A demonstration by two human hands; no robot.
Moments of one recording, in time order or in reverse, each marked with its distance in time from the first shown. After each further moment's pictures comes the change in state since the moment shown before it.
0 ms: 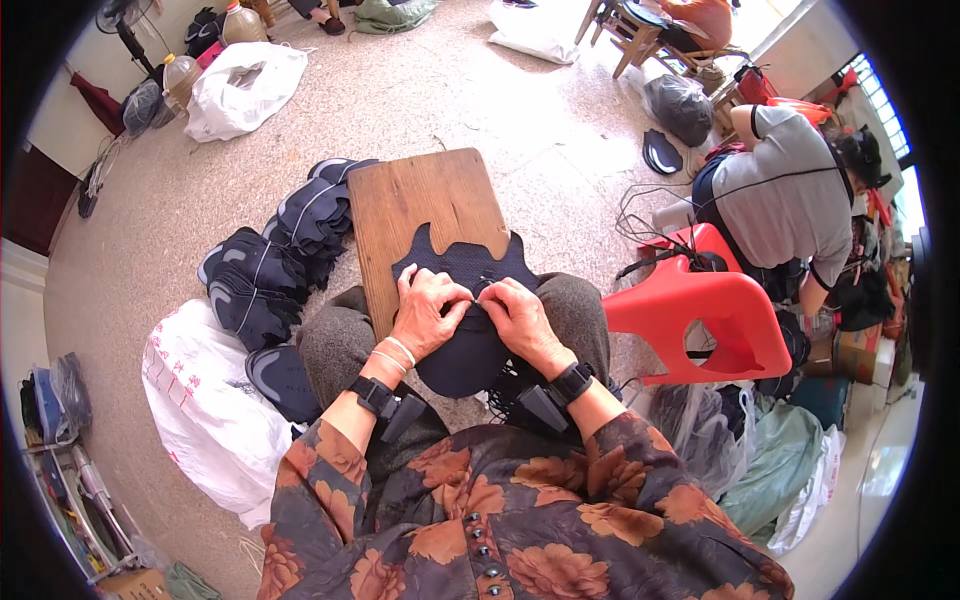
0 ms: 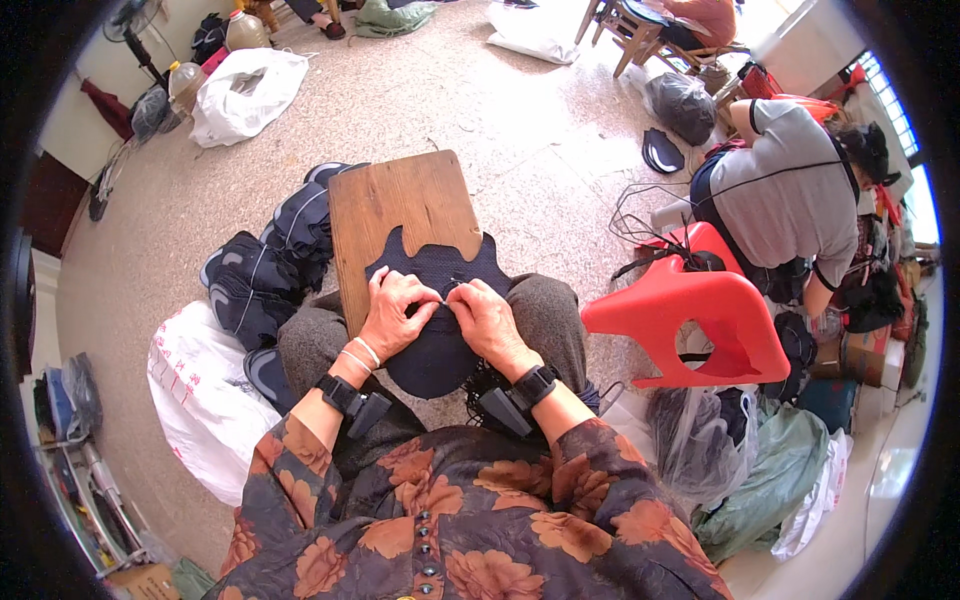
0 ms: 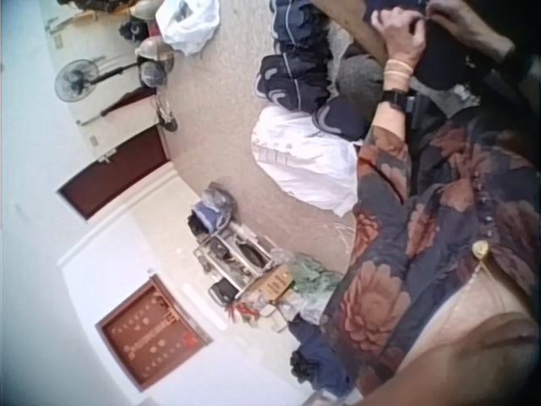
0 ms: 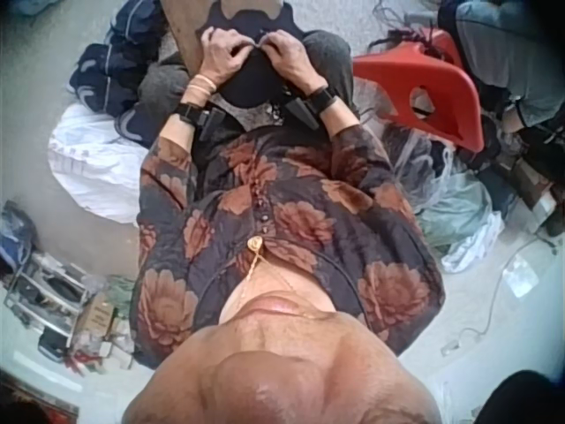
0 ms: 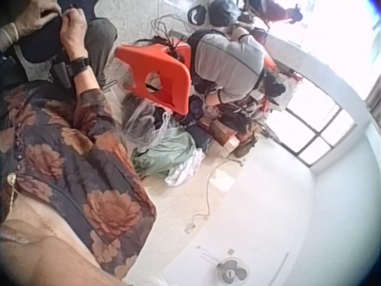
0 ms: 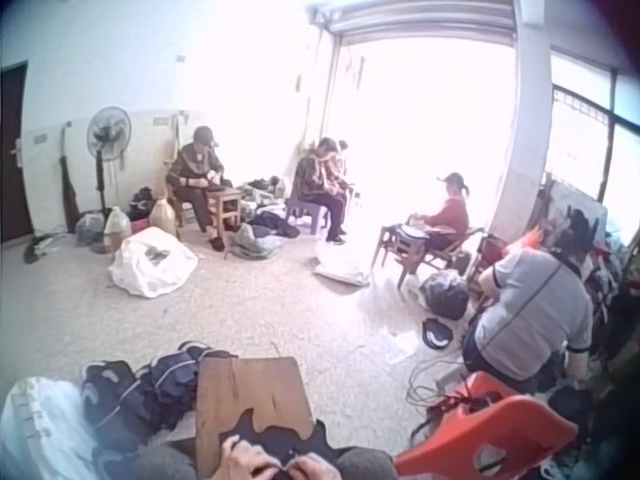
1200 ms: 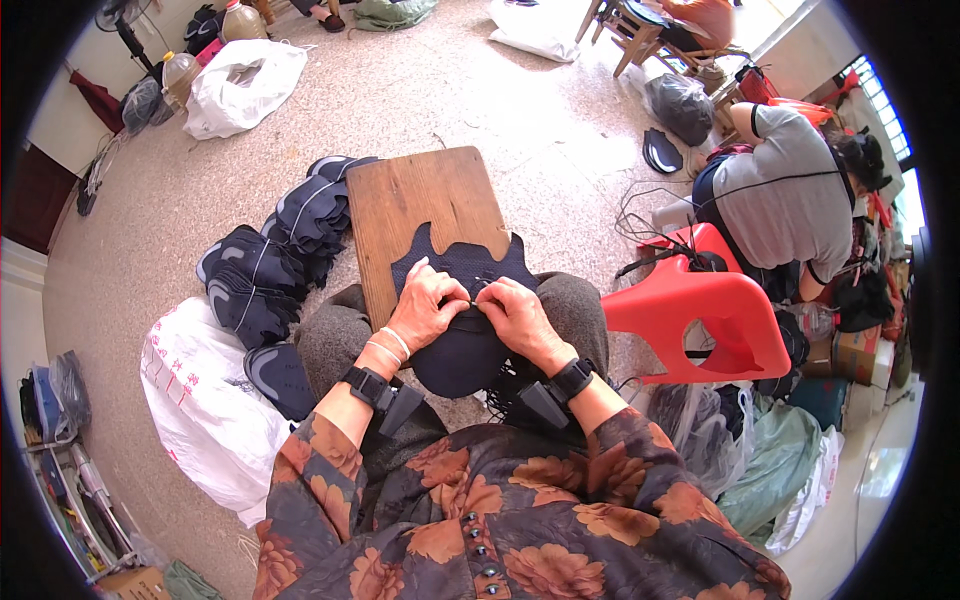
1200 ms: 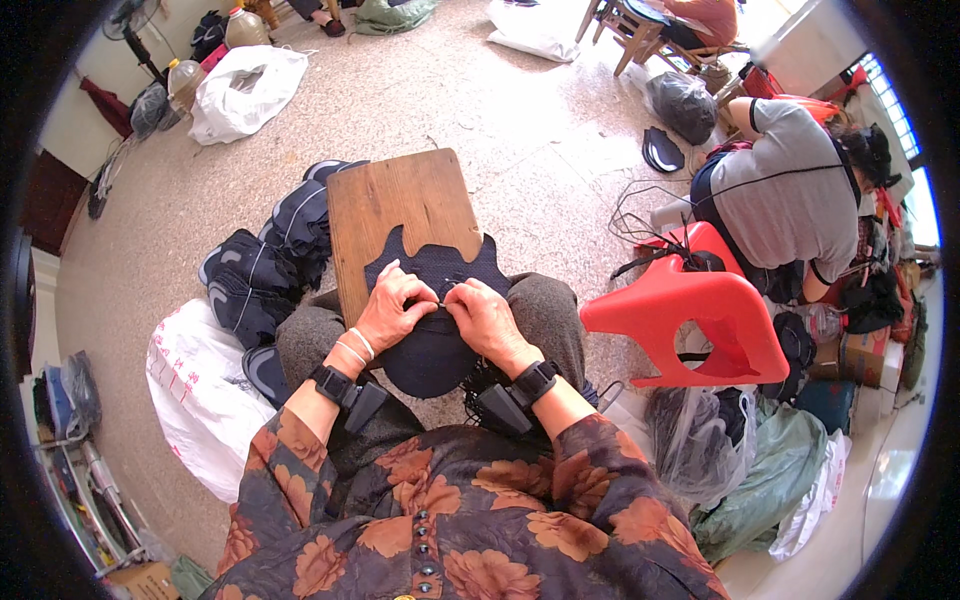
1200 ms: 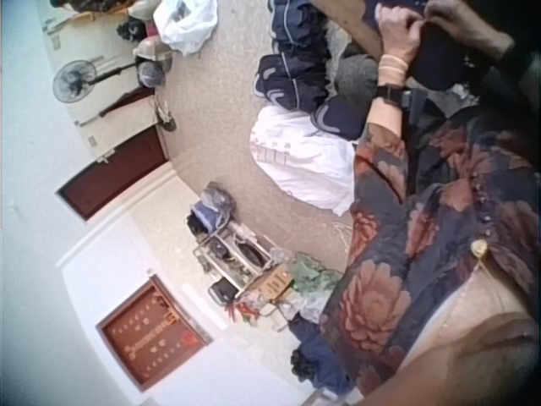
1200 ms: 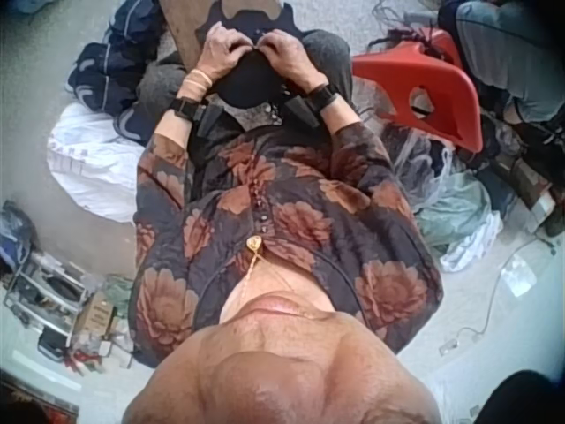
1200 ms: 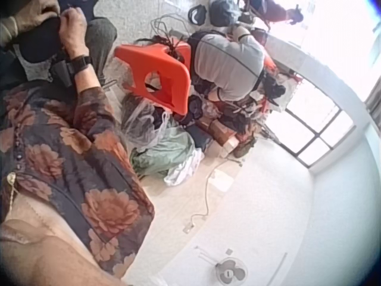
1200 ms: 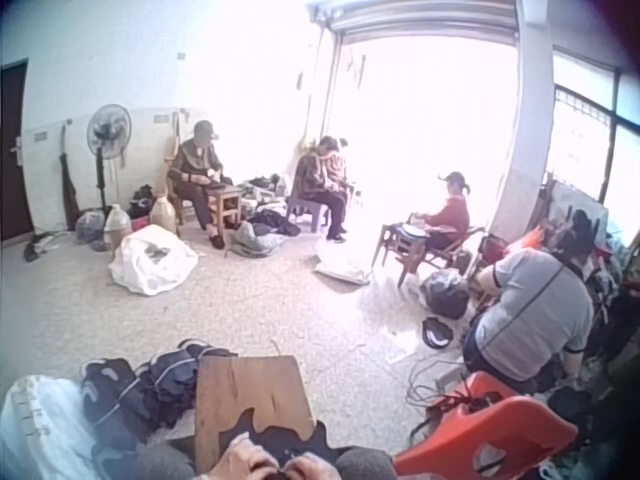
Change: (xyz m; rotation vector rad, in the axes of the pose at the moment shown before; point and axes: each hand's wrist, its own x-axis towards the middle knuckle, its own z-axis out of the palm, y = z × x) left_hand 0.006 -0.014 0.000 -0.114 -0.117 0.017; right_hand 0.002 0.000 -0.001 -0.006 -0.049 -0.008
